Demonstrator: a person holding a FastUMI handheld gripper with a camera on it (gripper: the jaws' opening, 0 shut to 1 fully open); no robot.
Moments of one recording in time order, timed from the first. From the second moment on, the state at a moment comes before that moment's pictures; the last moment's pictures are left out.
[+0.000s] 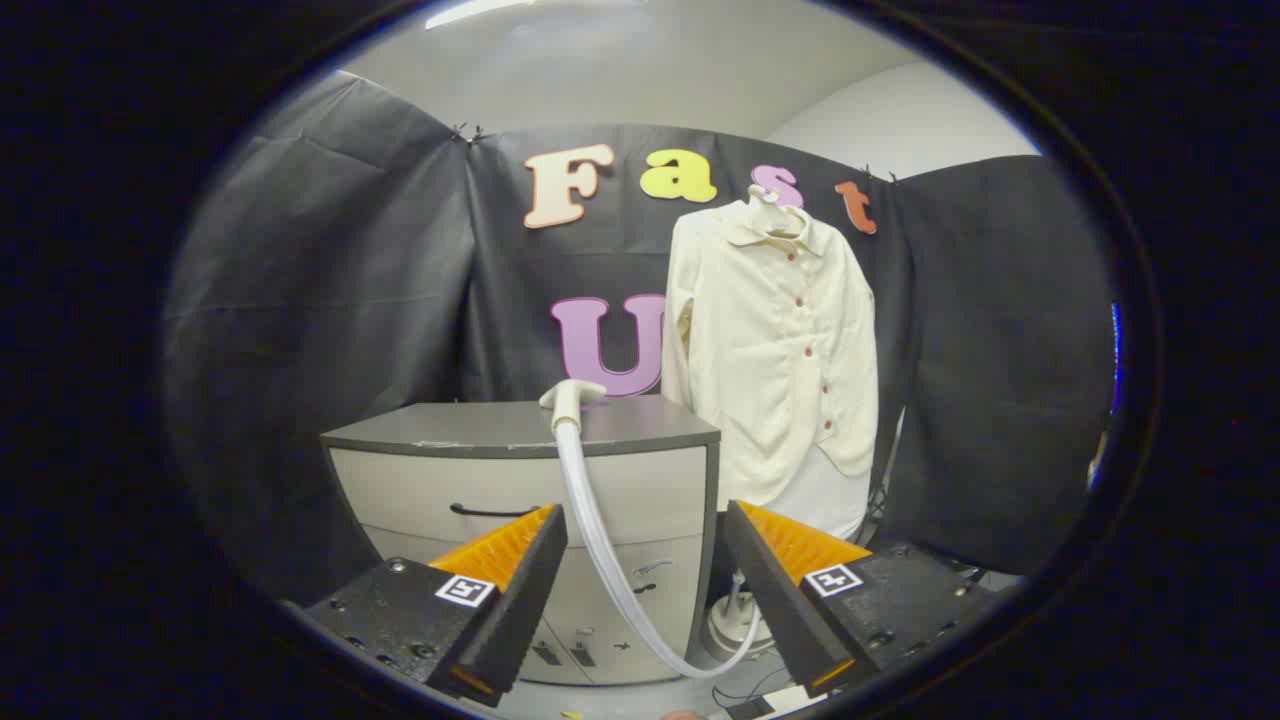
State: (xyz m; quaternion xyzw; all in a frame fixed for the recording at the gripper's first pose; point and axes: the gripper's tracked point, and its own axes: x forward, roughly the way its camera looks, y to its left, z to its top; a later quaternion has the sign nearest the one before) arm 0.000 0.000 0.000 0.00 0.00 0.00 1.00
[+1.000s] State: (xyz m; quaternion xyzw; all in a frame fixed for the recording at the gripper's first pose) arm 0.021 -0.006 0.001 0.02 0.02 0.00 1.00
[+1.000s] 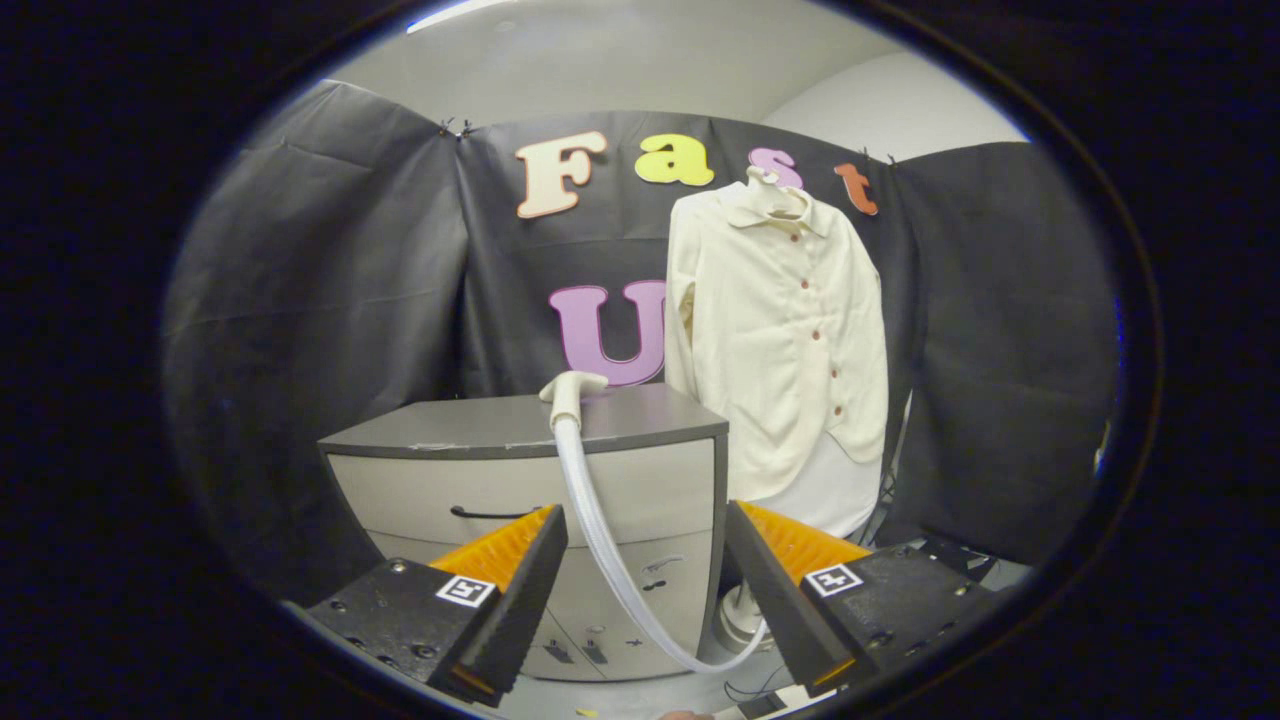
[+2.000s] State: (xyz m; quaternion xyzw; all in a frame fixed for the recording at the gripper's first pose) arm 0.184 0.059 0.063 0.01 0.06 0.11 0.99
